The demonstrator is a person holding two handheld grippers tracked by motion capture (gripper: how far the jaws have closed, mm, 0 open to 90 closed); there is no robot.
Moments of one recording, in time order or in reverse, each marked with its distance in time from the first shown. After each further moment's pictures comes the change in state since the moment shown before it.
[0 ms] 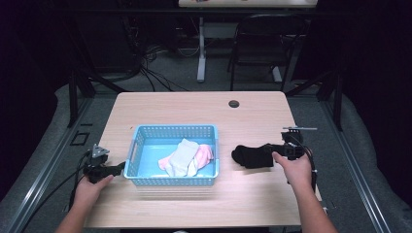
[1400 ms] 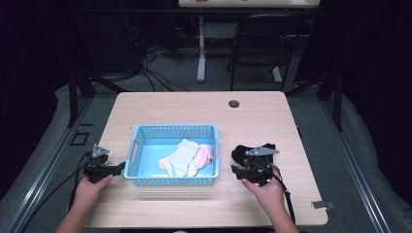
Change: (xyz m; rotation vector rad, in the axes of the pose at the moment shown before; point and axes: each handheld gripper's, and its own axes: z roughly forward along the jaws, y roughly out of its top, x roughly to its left) left arm 0.000 0.000 0.001 0.002 -0.007 -0.003; right arm 0.084 -0.066 0.022 -0.075 0.129 -0.354
